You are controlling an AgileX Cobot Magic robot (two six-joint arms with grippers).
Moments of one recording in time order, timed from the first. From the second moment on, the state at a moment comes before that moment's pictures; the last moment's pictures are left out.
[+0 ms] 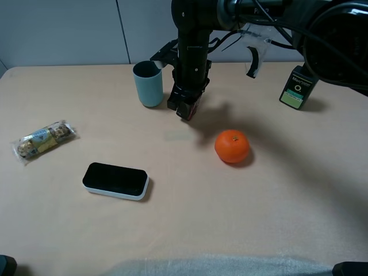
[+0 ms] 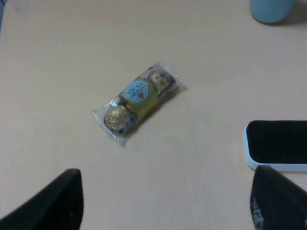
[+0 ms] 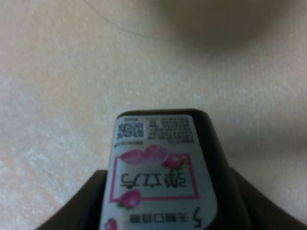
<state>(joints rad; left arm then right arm) -0.03 -0.01 -0.49 -0.02 1.06 0.11 0.67 2.40 -1.95 0.02 1.15 -0.39</state>
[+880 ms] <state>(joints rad) -0.03 -0.01 -0.49 -0.02 1.06 0.11 0.67 2.40 -1.95 0.03 1.15 -0.38</state>
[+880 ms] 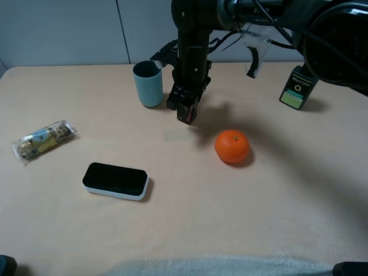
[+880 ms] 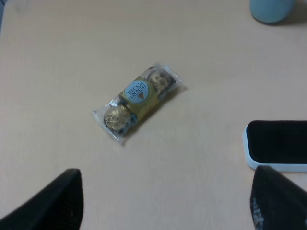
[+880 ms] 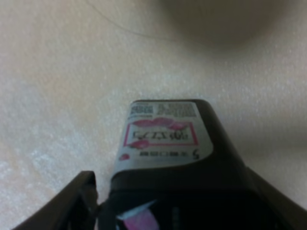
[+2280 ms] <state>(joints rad) -0.03 -0.01 -0.49 -0.02 1.06 0.11 0.55 2.11 -1.91 -0.04 1.22 -0.06</state>
